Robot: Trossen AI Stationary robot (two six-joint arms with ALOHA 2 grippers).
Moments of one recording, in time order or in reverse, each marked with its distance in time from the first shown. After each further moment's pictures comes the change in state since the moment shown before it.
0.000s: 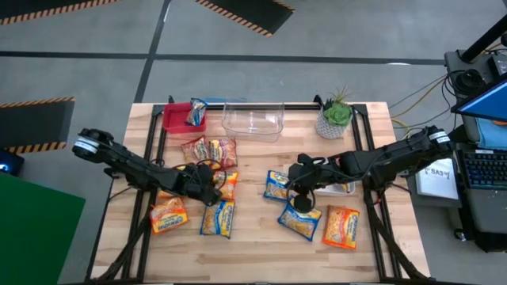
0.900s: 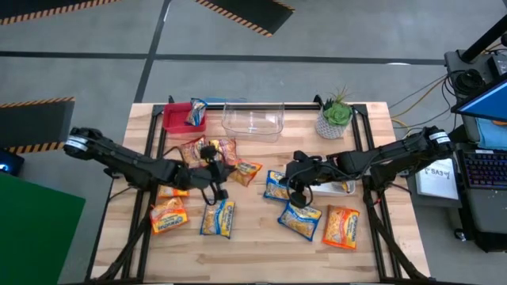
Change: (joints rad) left arm 0.060 -0.129 0.176 0.298 -0.086 1.000; right arm -0.042 0.000 -0.100 0.210 0.020 -0.088
